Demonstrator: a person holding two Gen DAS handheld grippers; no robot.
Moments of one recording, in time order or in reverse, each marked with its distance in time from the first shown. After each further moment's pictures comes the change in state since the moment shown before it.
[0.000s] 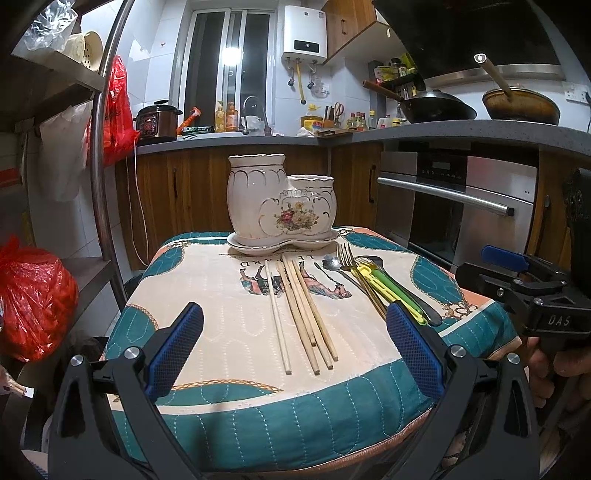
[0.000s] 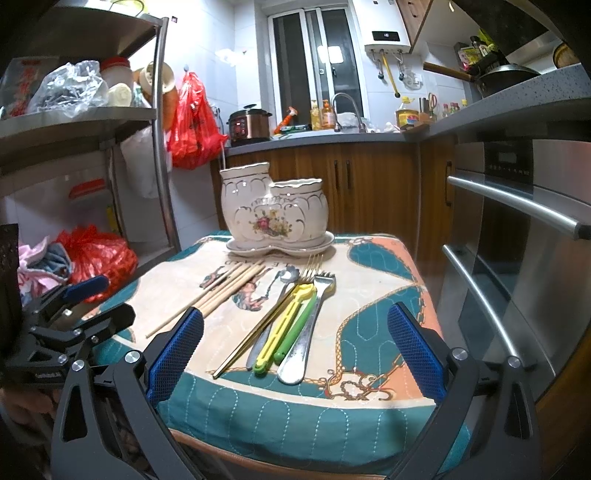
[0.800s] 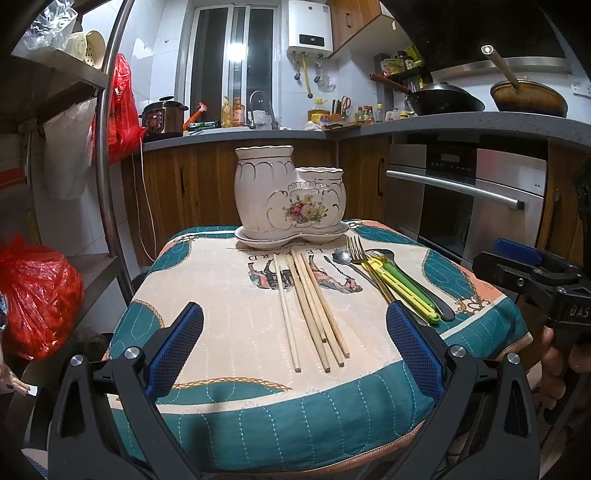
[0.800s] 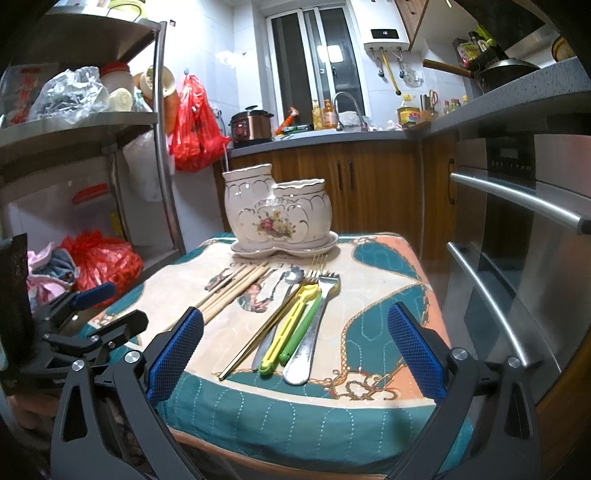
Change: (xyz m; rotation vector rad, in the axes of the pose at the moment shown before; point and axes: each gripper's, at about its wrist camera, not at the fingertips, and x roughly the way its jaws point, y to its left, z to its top) left arm 0.007 0.000 -0.002 0.000 0.025 0.042; right arm 0.001 0.004 0.003 0.016 0.000 0.012
